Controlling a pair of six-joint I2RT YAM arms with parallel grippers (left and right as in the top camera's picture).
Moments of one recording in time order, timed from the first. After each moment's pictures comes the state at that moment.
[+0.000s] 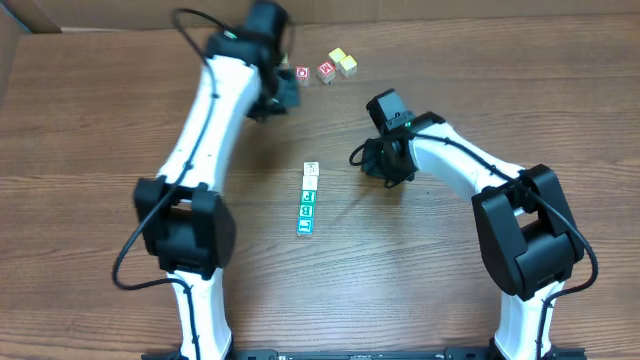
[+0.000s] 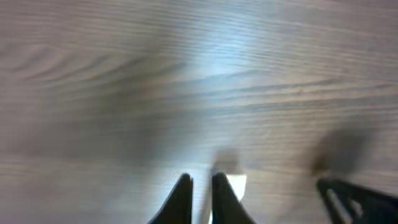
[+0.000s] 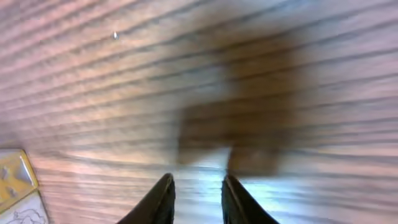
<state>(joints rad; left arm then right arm) -0.21 2.15 2.13 -1.30 0.03 -0.36 0.45 2.06 1.42 -0.70 -0.11 0.60</state>
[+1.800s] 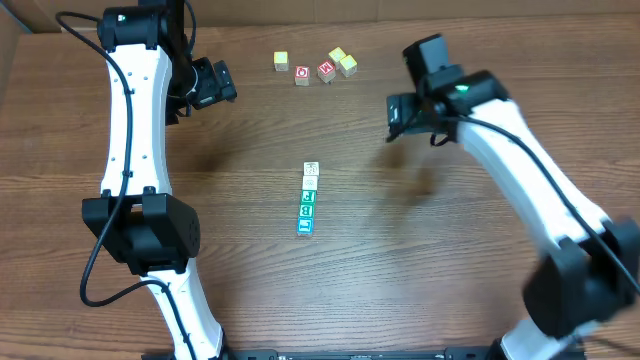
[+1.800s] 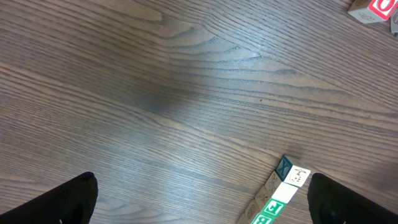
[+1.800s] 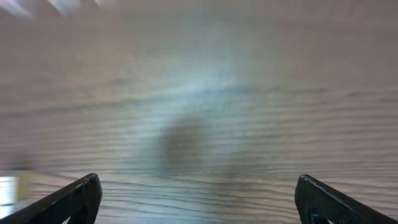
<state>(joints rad) 0.05 2.15 2.30 -1.56 0.02 -0.36 0.37 1.82 1.63 -0.92 0.19 0.28</state>
